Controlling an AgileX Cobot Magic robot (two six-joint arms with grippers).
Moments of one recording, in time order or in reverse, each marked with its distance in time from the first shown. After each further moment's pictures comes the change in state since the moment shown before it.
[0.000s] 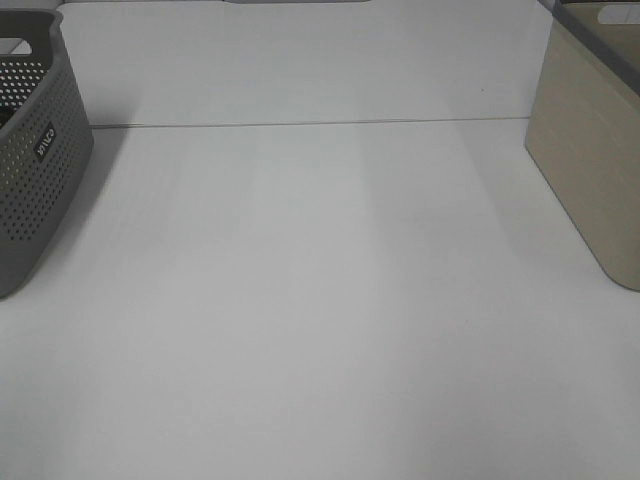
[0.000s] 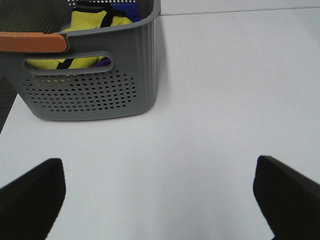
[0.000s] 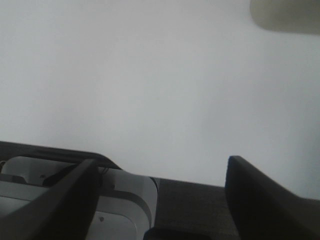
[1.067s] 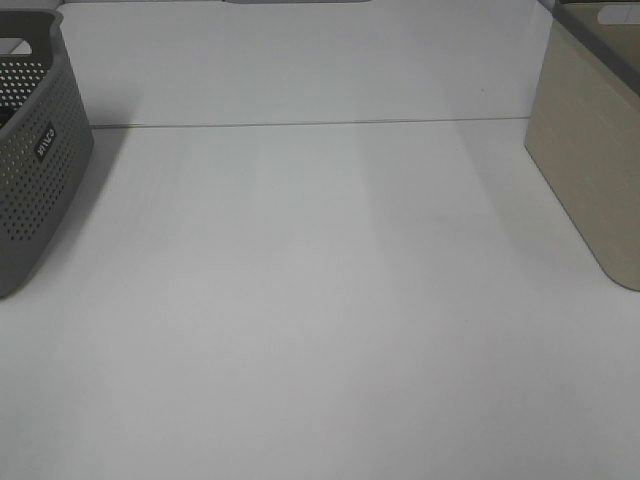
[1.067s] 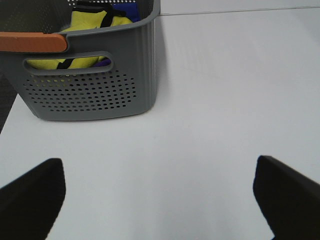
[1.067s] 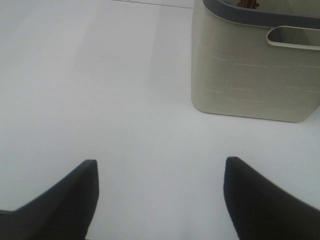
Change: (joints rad) left arm 0.000 0.000 0.000 0.000 0.000 0.000; right arm 0.000 -1.070 0.454 -0.097 -0.149 -0.021
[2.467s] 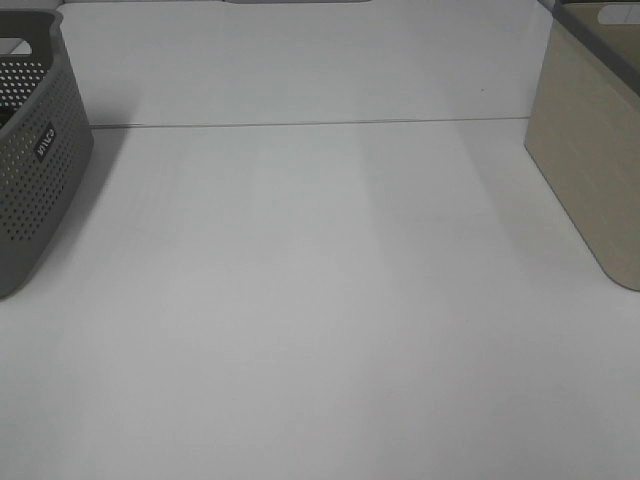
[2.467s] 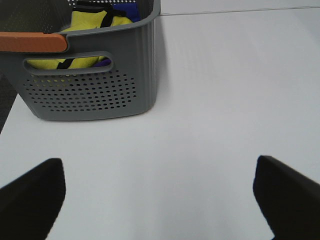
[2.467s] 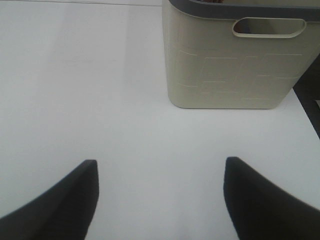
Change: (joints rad) left arm 0.000 0.000 0.000 0.000 0.000 0.000; right arm -0.125 -0.003 0.000 0.005 -0.001 0.000
